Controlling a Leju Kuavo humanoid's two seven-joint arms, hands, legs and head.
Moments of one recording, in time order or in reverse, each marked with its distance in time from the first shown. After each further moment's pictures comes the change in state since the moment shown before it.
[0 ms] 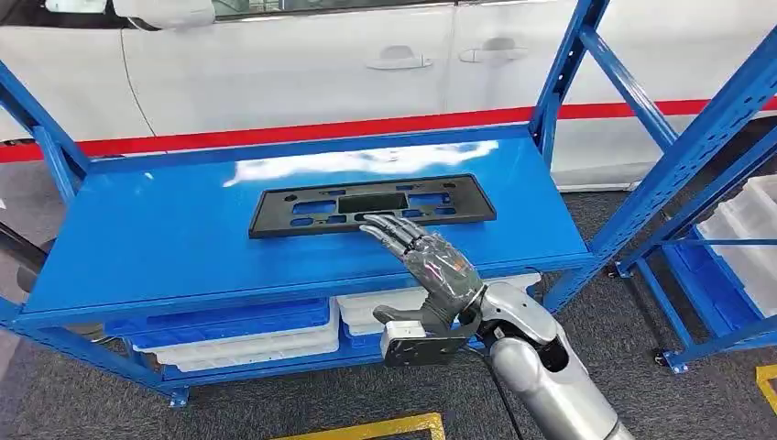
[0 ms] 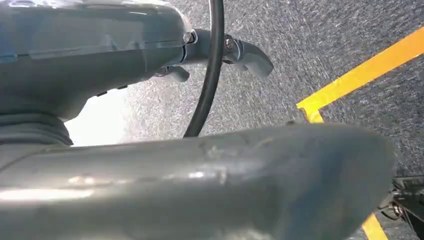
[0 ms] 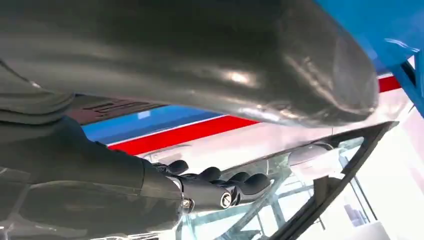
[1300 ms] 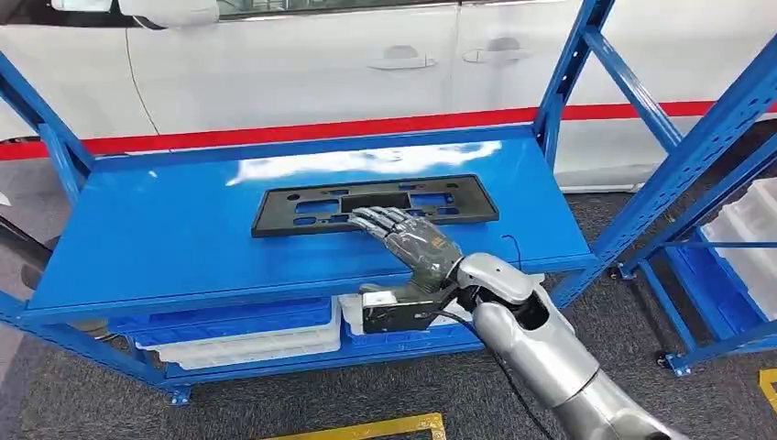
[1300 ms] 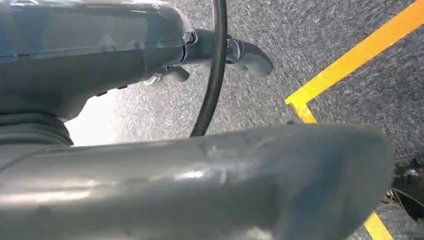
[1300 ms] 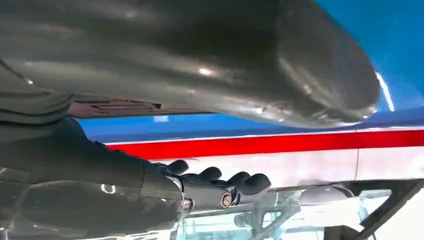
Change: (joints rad) left arm -0.007 -0.011 0.000 0.000 -0.064 -0.031 -0.040; right arm -0.205 -0.005 0.119 0.223 0.029 0.053 0.072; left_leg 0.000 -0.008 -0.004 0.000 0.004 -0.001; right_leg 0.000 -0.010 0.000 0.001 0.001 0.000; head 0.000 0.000
